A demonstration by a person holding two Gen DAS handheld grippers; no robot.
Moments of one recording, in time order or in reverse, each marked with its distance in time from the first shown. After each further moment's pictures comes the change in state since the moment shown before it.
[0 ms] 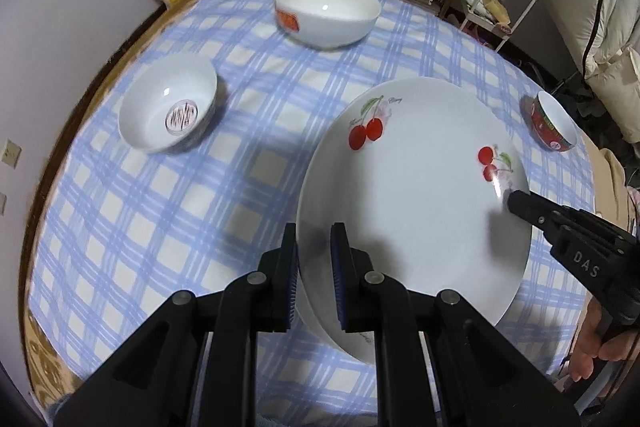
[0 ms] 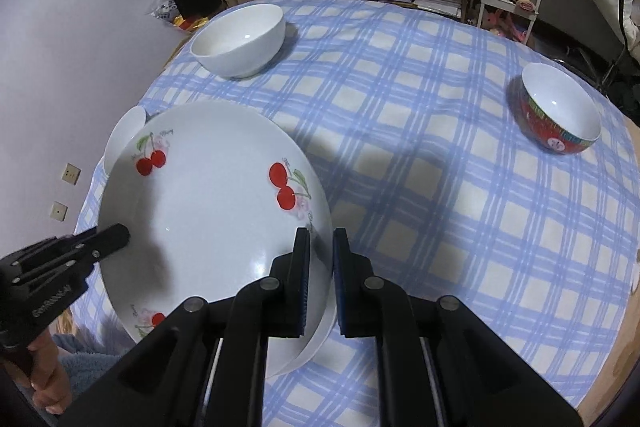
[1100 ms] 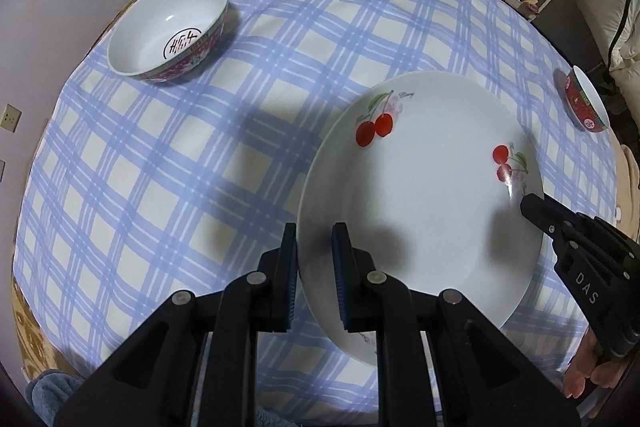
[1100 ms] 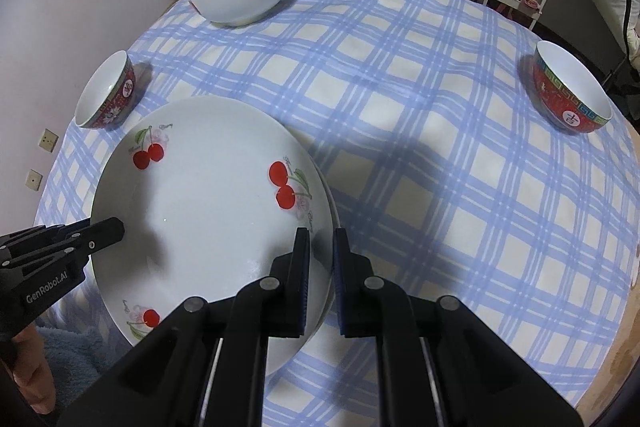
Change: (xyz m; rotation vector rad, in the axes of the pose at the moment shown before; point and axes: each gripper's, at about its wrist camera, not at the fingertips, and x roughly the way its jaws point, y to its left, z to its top) left arm 0.047 0.012 -0.024 -0.056 0.115 0.036; right arm 0.039 0.012 -0.028 -0.062 0.060 -0.084
